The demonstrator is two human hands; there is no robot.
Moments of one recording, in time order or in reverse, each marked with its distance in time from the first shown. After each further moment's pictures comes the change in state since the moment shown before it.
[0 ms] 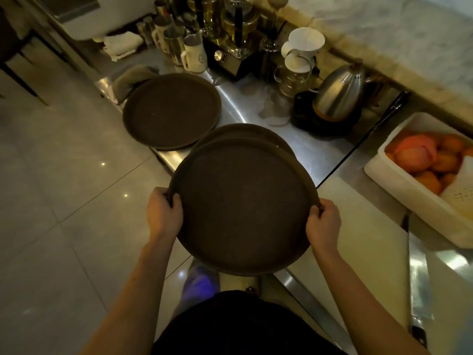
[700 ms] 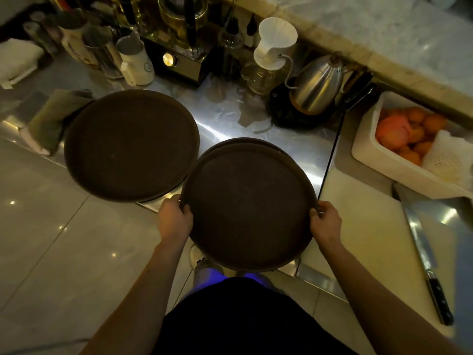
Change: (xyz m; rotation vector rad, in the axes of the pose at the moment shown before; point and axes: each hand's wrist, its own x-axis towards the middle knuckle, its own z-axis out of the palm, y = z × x) left_hand 0.194 0.009 0.056 0.229 -0.474 0.304; right_hand 0.005 -0.062 0.075 -0.060 0.158 0.370
